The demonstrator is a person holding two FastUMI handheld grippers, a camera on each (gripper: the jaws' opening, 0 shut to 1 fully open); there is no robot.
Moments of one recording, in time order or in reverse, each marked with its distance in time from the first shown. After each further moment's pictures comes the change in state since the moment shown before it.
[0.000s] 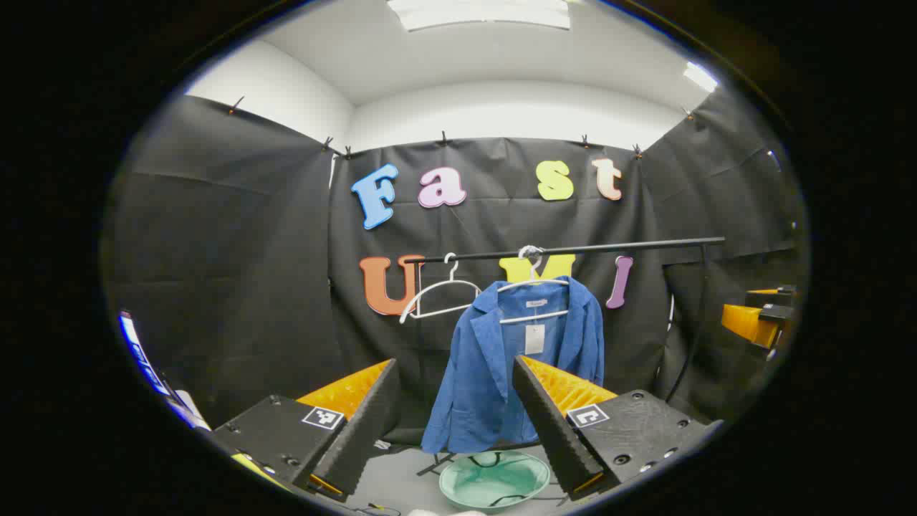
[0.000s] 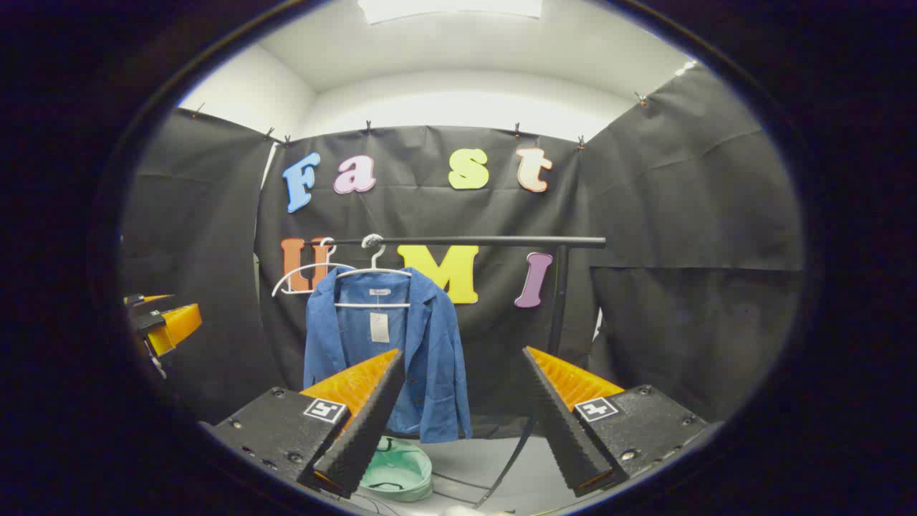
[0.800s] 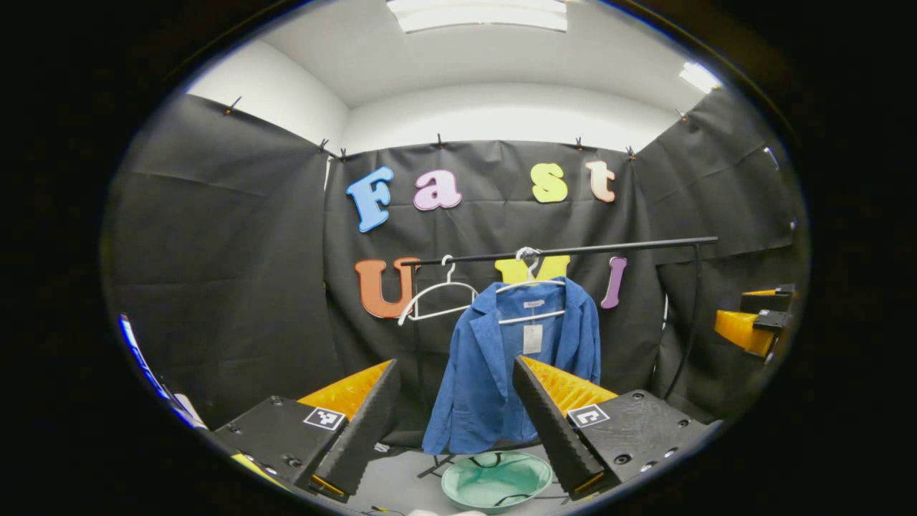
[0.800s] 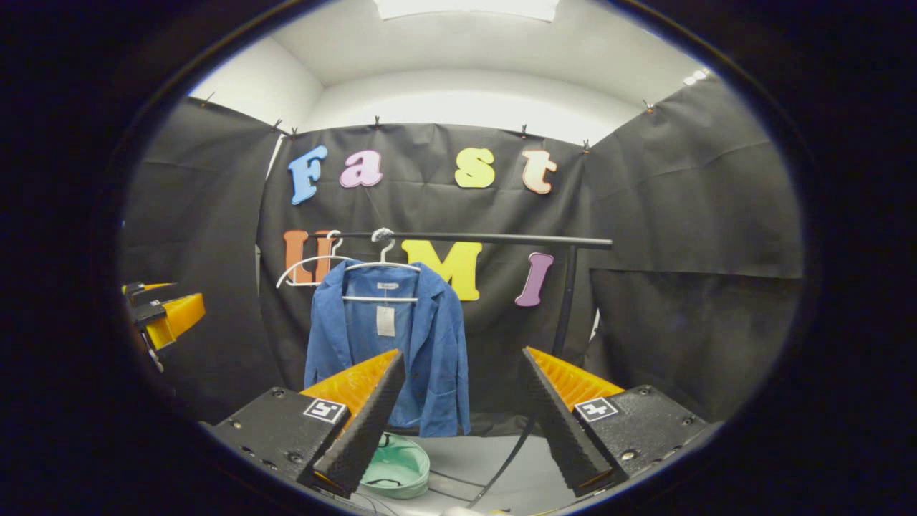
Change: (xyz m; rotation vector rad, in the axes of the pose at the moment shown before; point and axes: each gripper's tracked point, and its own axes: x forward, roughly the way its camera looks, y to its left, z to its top) left arm -0.002 0.007 -0.003 0.003 -0.001 -0.030; right arm -0.011 0.025 -0.006 -0.042 0.017 -0.007
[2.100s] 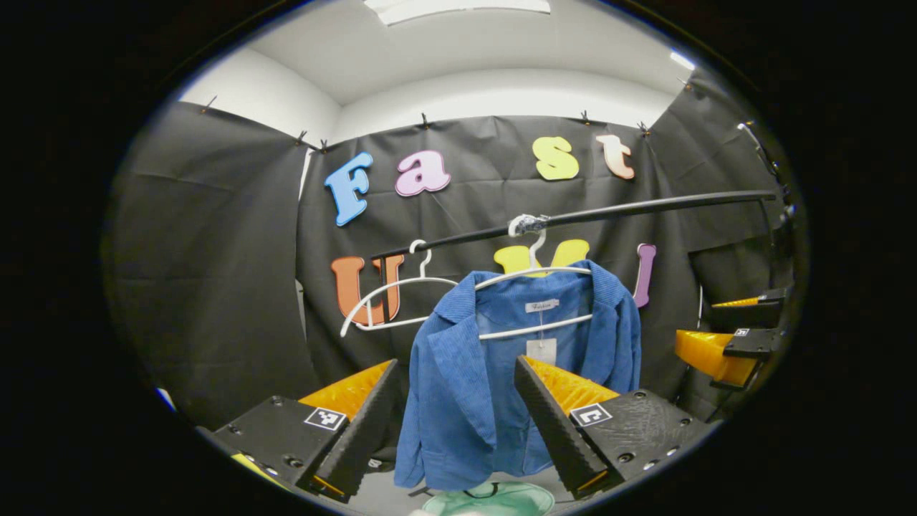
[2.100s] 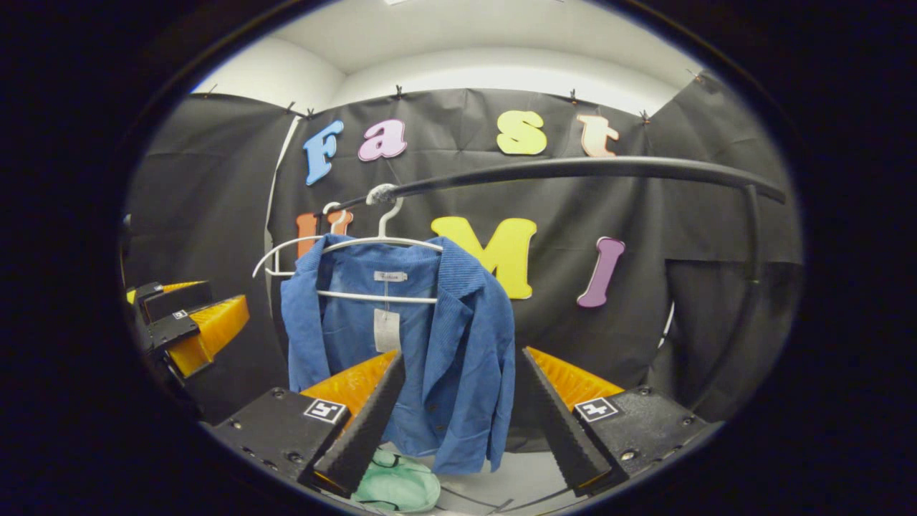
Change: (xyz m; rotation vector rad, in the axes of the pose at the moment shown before) left arm 0.222 -0.065 -0.047 0.041 -0.024 0.077; right arm 0.274 0.044 -0.033 -0.020 0.027 0.200
